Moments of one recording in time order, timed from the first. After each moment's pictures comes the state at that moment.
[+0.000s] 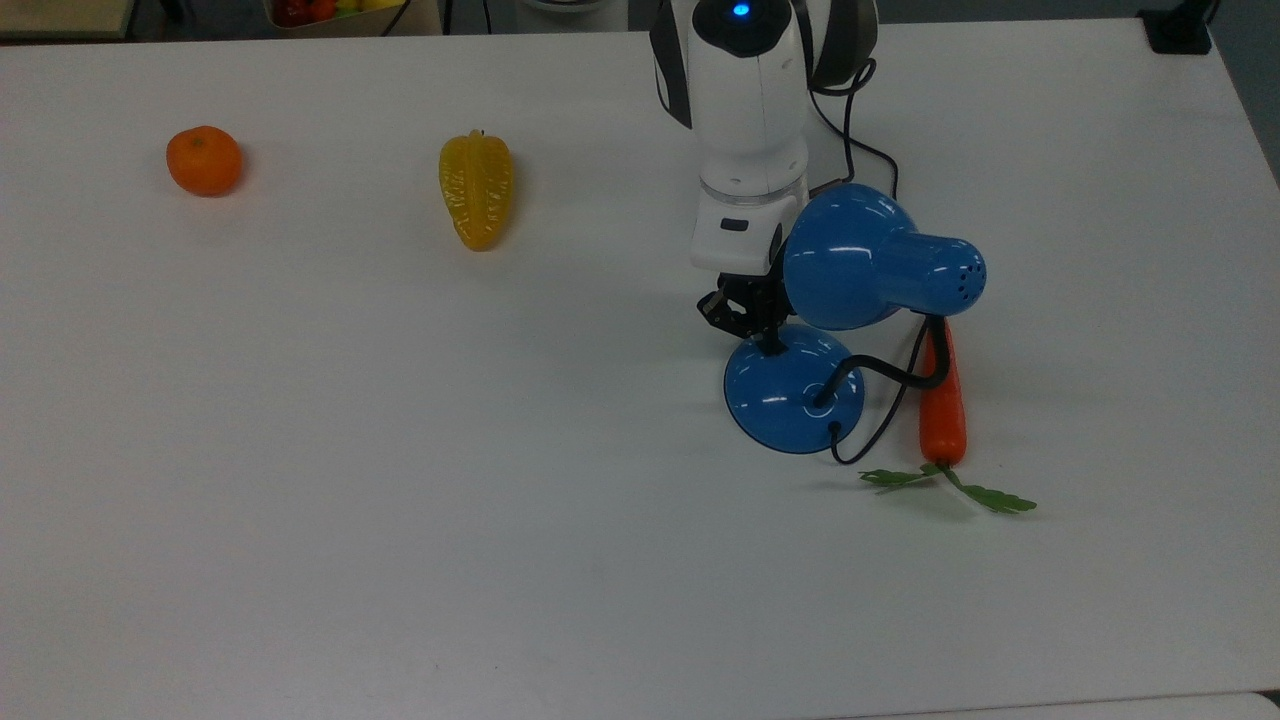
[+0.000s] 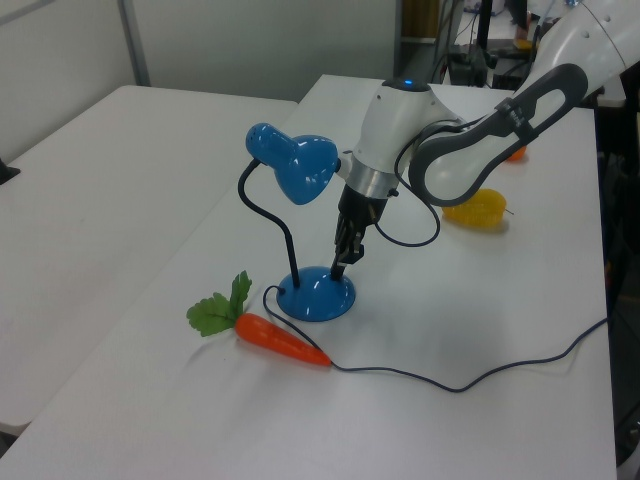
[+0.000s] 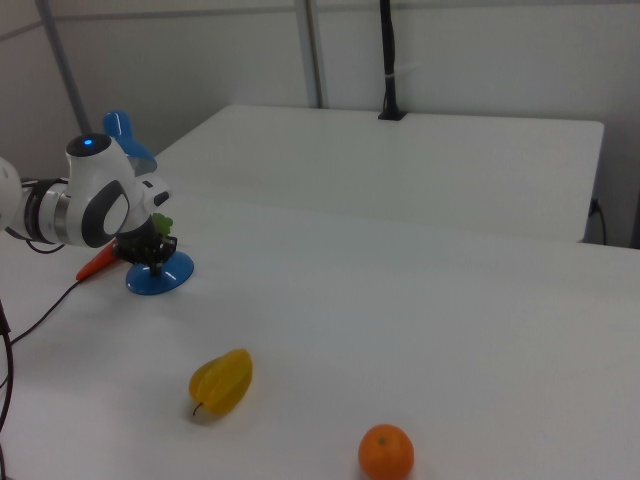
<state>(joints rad) 0.31 0.46 0.07 -1.80 0.09 2.58 -0.23</state>
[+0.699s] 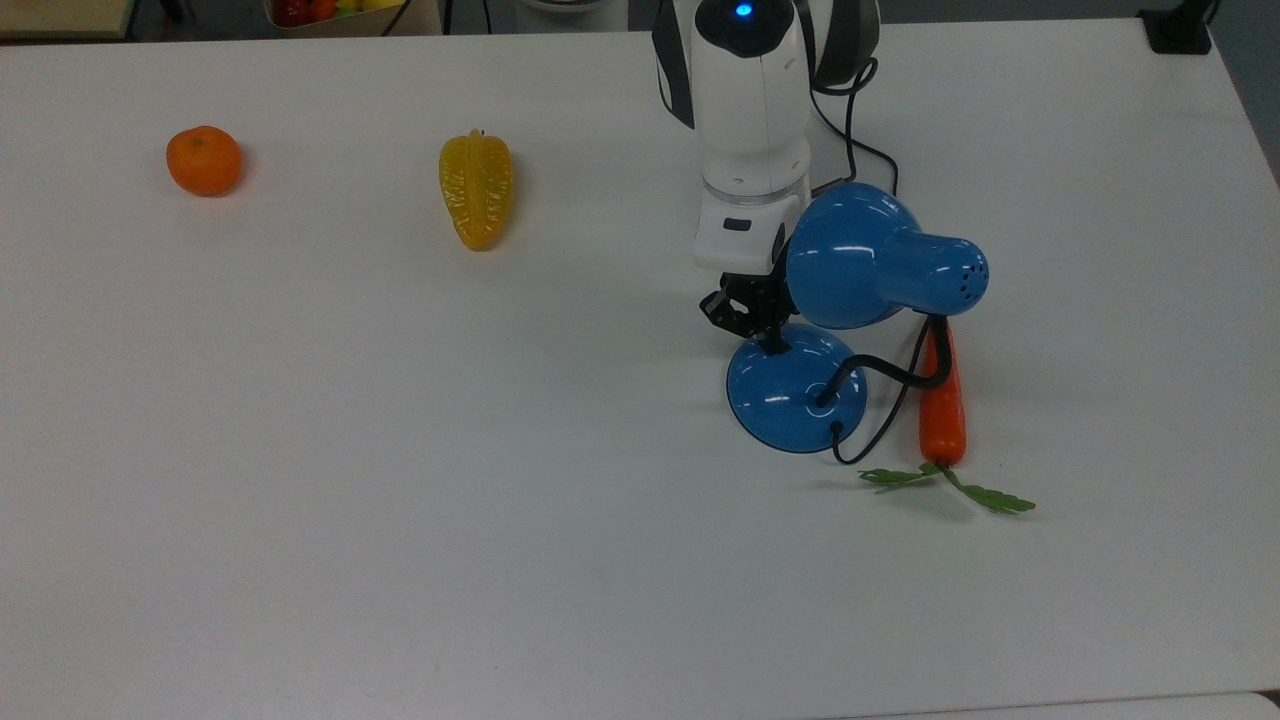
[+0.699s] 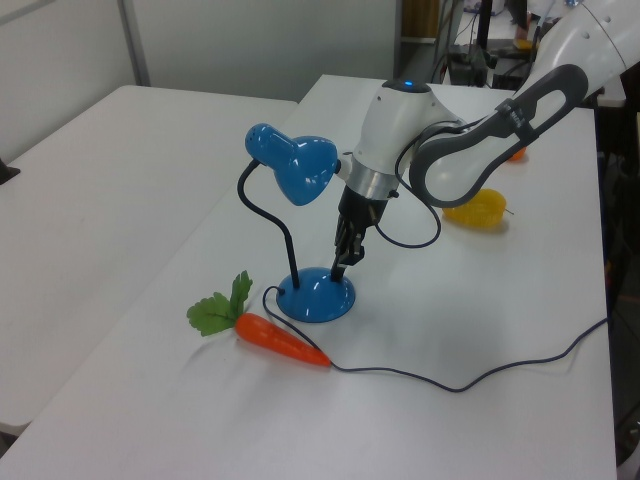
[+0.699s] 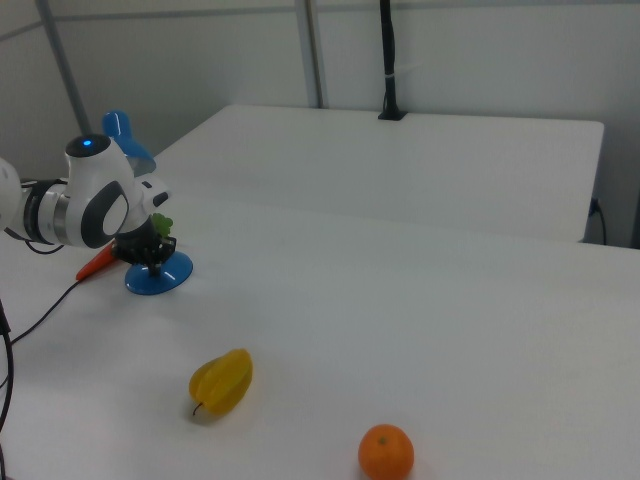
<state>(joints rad) 0.31 0.46 0.08 -1.80 0.09 2.59 -0.23</state>
